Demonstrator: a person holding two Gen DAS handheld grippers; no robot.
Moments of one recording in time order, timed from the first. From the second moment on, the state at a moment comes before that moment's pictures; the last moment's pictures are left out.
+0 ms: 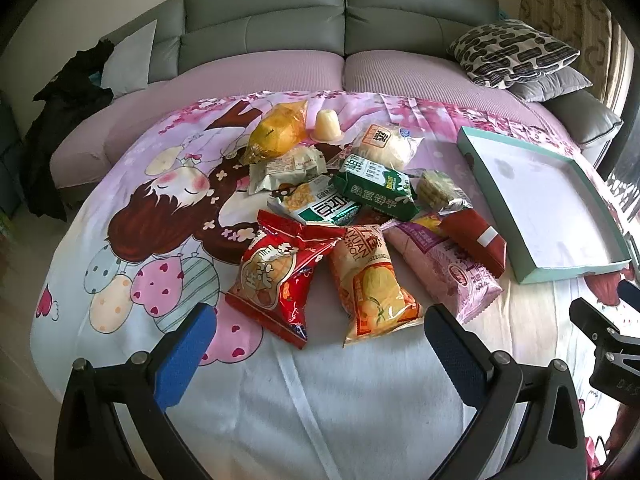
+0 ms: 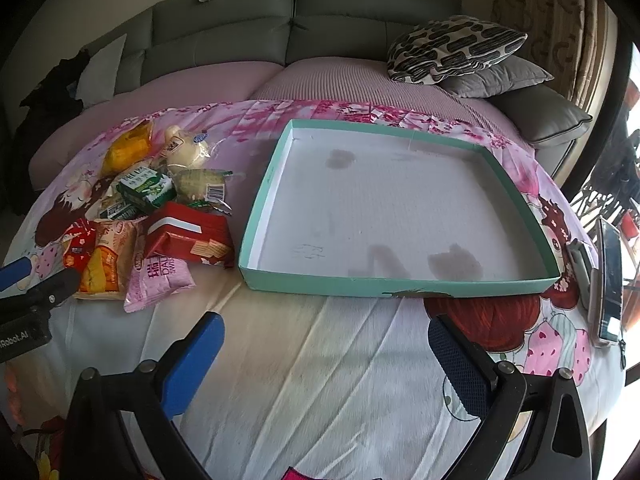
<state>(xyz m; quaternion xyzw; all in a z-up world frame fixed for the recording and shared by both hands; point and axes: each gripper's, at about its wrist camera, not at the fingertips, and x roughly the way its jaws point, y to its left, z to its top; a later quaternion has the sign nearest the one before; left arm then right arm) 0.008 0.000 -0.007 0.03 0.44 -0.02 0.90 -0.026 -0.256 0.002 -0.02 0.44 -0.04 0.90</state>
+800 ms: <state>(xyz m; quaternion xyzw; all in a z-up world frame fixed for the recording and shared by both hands) 0.008 -0.002 -0.004 0.02 0.45 -0.02 0.89 -0.024 -0.255 -0.001 -0.02 0.44 -0.04 0.90</state>
